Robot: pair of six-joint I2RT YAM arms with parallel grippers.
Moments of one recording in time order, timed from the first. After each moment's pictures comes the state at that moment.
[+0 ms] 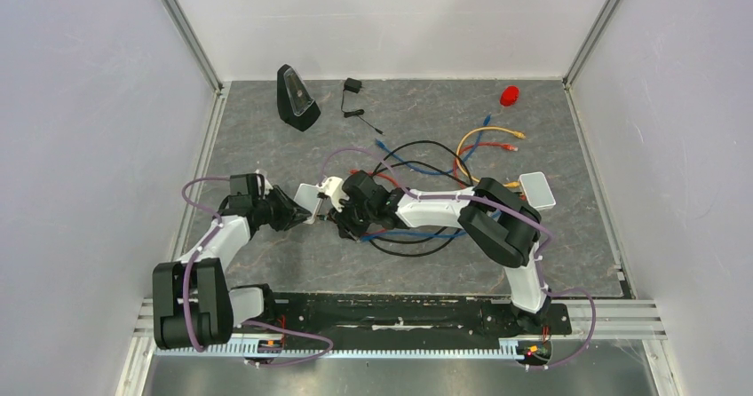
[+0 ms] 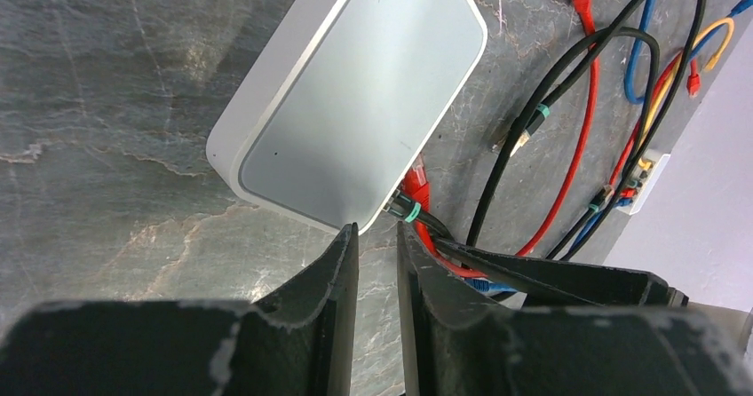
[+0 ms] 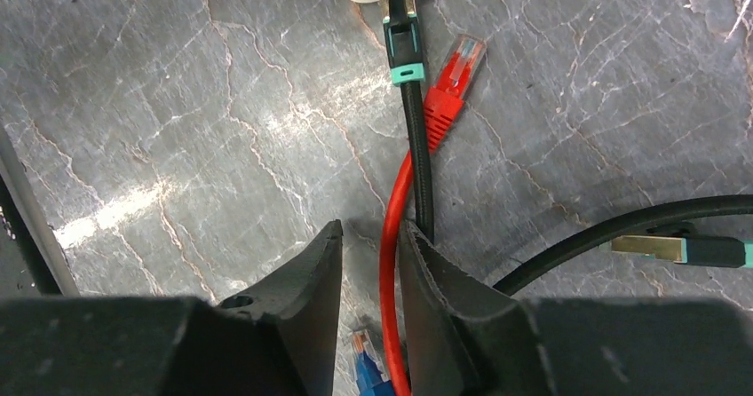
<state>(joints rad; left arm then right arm) 0.10 1.20 0.48 -0.23 0.47 -0.67 1.00 2.01 1.23 -0.03 -0.23 -0.01</state>
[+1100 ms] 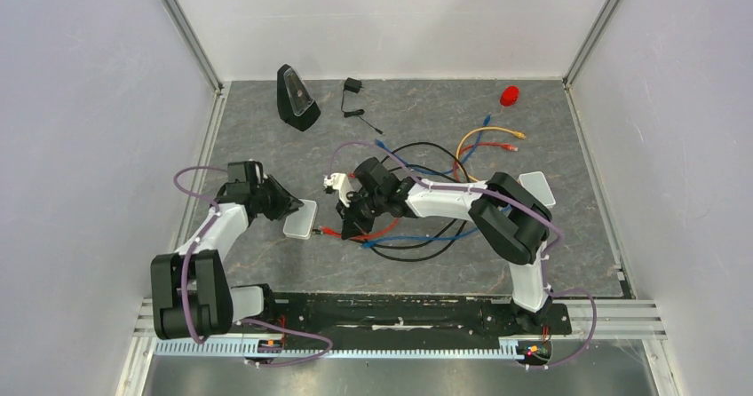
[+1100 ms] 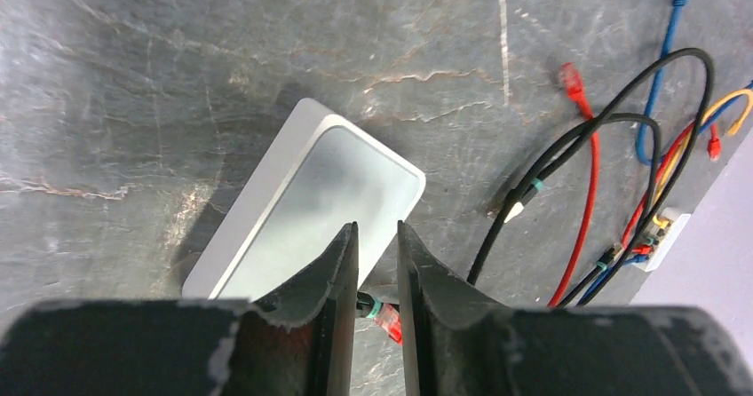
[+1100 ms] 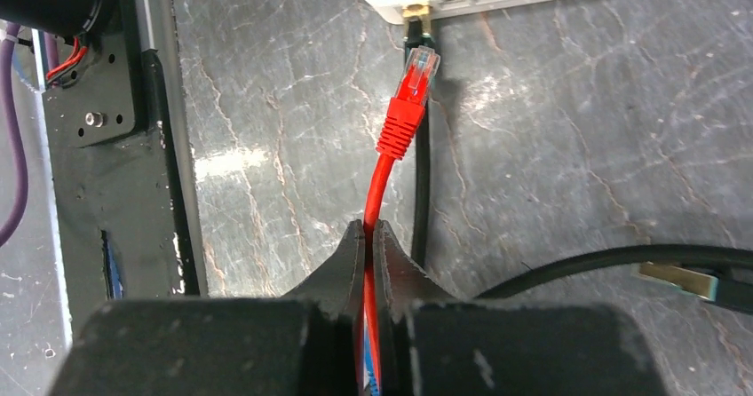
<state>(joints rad) 0.09 1.28 0.58 -0.27 0.36 -0.69 0.93 1.97 1.23 -0.07 -0.60 -0.08</state>
